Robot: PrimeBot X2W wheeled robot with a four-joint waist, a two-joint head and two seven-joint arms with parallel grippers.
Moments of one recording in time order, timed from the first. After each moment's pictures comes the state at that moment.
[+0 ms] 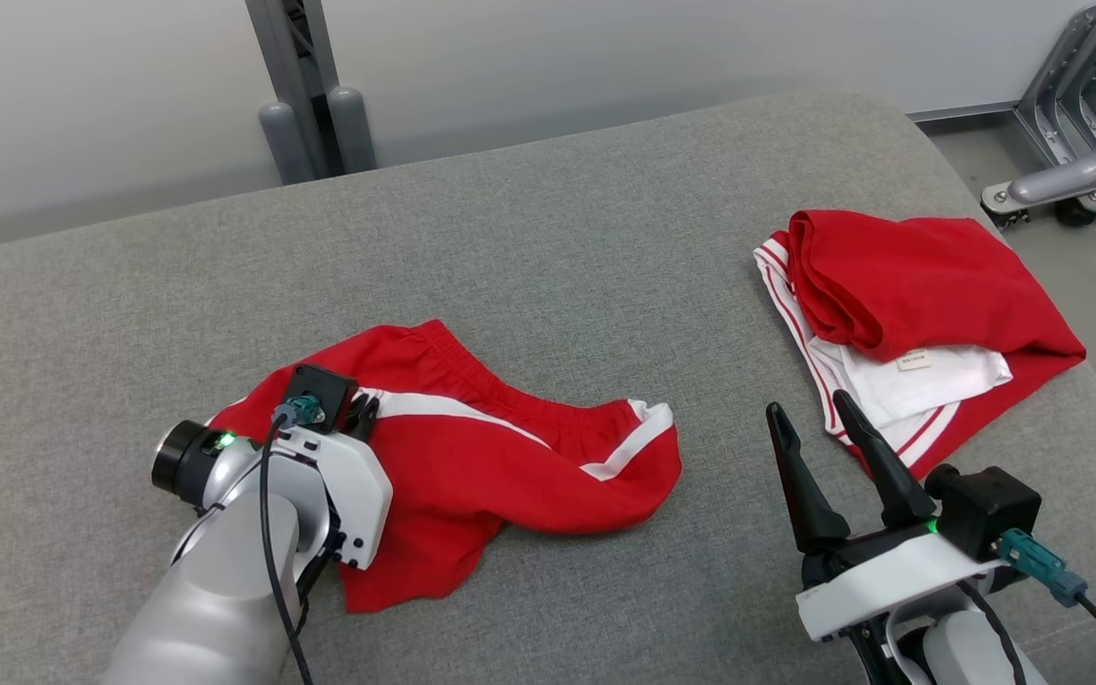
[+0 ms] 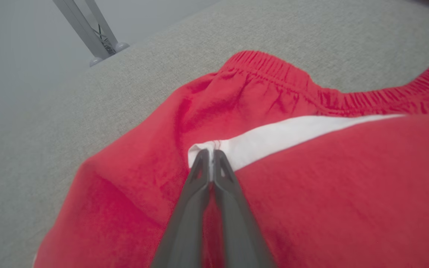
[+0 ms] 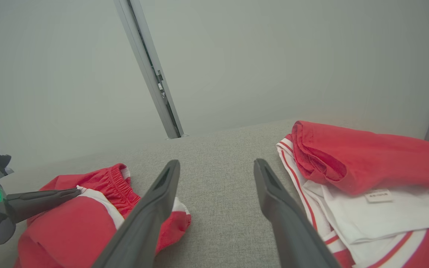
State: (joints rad) left arm -0.75 0.05 -0.46 1.26 -0.17 -0.12 -0.19; right arm -0.19 -0.06 0.25 0.28 0.35 0.13 -0.26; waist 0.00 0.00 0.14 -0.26
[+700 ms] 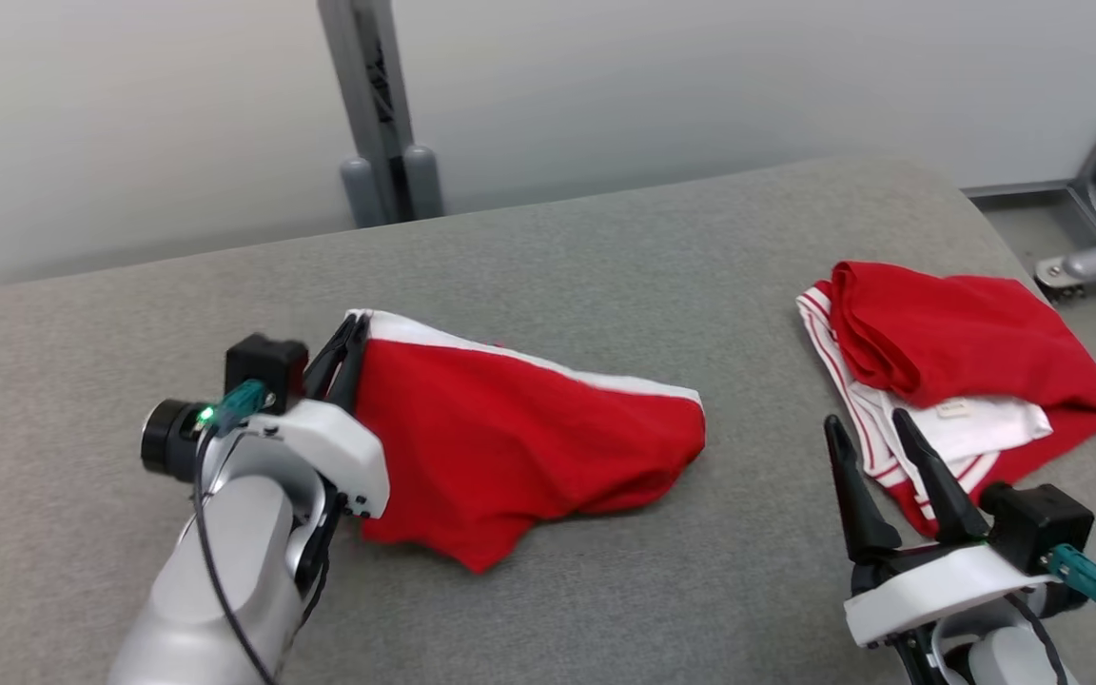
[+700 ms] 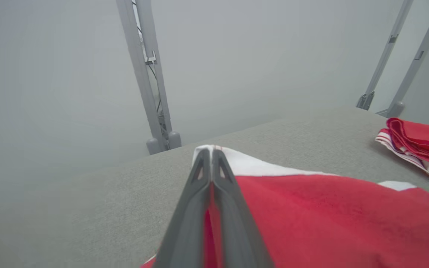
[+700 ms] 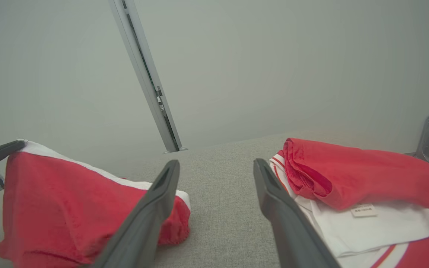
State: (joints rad) left arm -0.64 0.07 -0.35 0.91 -0.29 -0.05 -0.26; right arm -0.16 -0.07 0.18 0.30 0.35 0.13 -0.26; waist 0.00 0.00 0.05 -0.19
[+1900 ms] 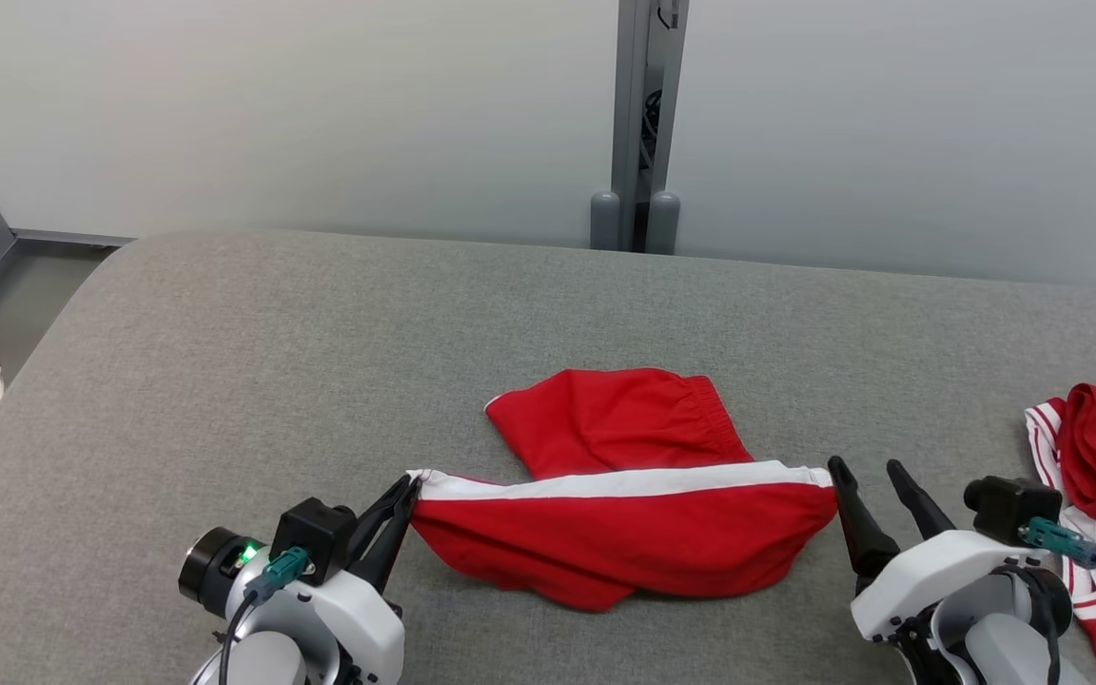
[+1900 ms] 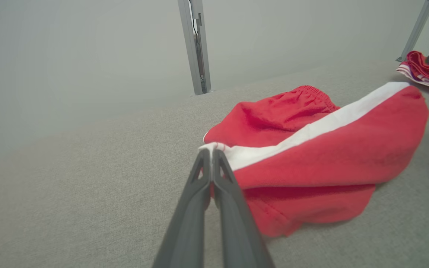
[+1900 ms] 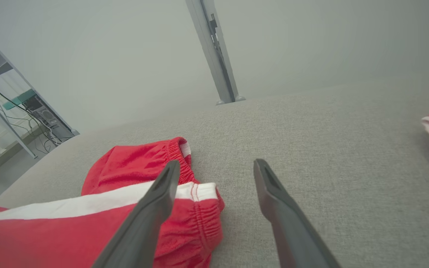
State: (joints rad) left arm -0.31 0.17 -0.47 0.64 -0.25 -0.12 -0.26; right arm -0.34 -0.14 0.32 0.74 0.63 0.13 -0.26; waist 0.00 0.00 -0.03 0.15
